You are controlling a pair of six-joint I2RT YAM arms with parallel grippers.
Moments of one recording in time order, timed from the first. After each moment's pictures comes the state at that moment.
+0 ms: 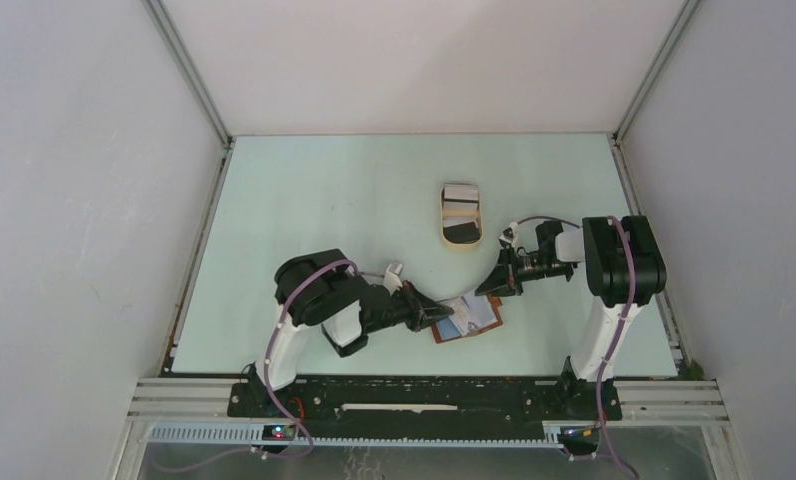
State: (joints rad) left arm -0.90 2.13 0.42 1.47 0.24 -1.57; right arm 0.03 1.95 0.83 -0.36 -1.22 0.15
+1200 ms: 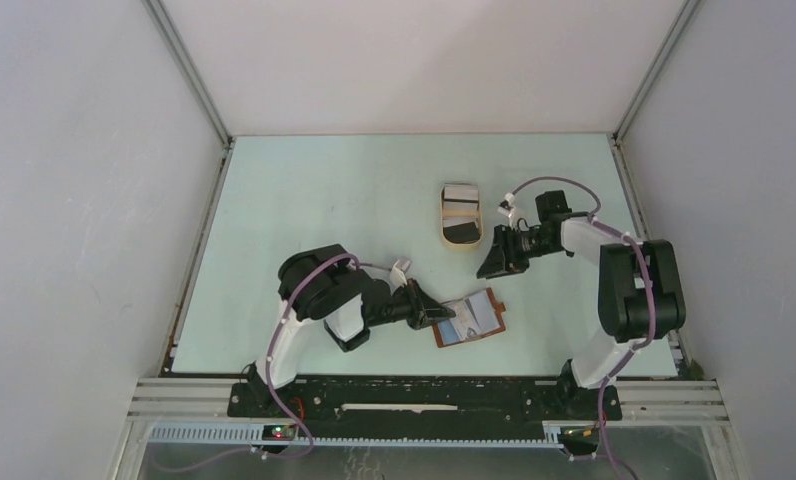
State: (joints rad) left arm -0.85 2.17 0.46 1.49 0.39 -1.46; right arm 0.09 1.72 0.95 -0.52 -0.94 -0.02
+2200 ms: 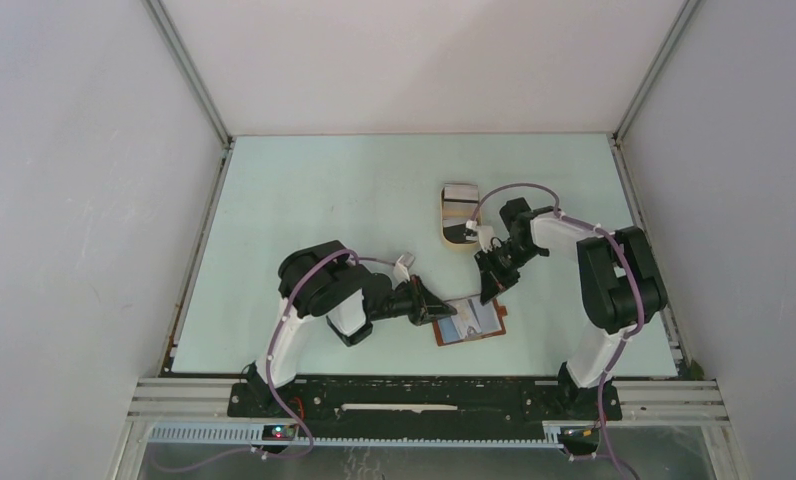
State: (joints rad) left arm -0.82 2.19 0.51 1.46 0.46 -1.41; right arm 0.27 1.77 1.03 -0.79 -0.64 -0.35
